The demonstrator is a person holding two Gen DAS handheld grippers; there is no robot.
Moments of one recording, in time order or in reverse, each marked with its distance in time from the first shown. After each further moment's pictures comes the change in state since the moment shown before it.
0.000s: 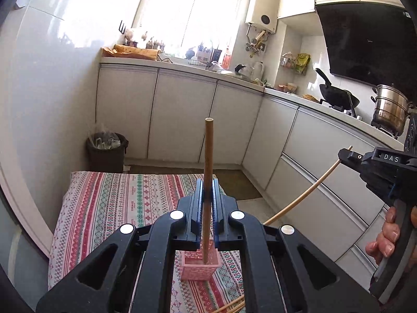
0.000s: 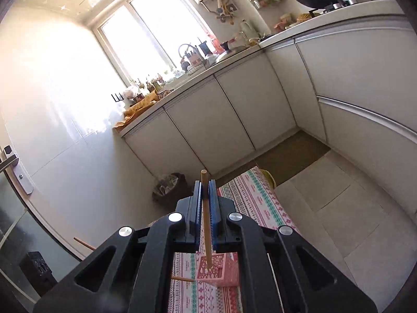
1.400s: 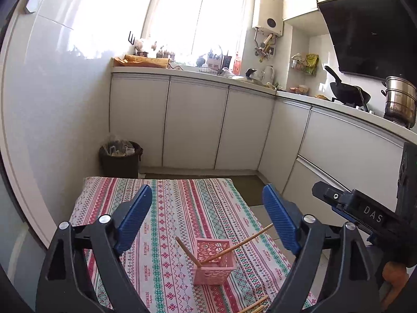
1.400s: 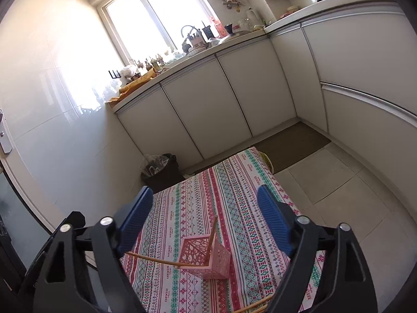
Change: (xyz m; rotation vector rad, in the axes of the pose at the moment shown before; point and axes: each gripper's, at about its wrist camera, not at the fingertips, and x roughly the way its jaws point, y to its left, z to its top) left arm 0.000 -0.010 -0.023 0.033 -0.069 0.102; right arm 0.027 -0.011 -0.074 -0.077 0.031 -0.050
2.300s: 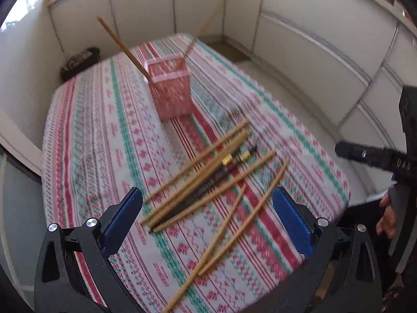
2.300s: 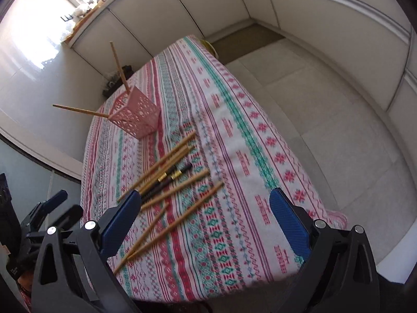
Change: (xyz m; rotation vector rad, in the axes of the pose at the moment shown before) left arm -0.013 -0.039 -0.160 0.270 0.762 -0.145; right arm -0.079 -0.128 -0.158 0.178 0.535 -0.161
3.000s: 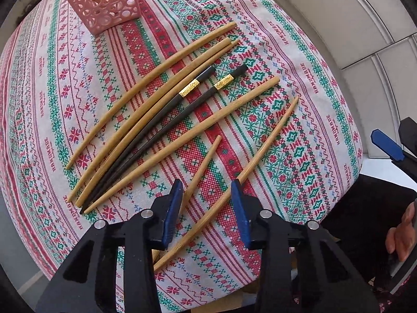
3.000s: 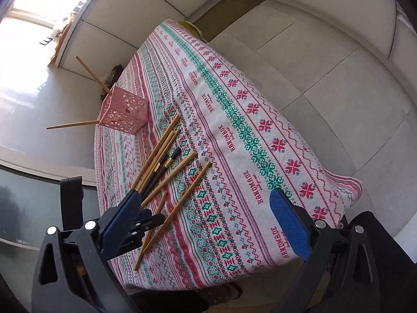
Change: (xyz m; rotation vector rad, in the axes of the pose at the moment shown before) left arm 0.112 -0.029 0.001 -0.027 0.449 -0.088; right arm 0.014 -0.031 0.006 0.163 0.122 0.118
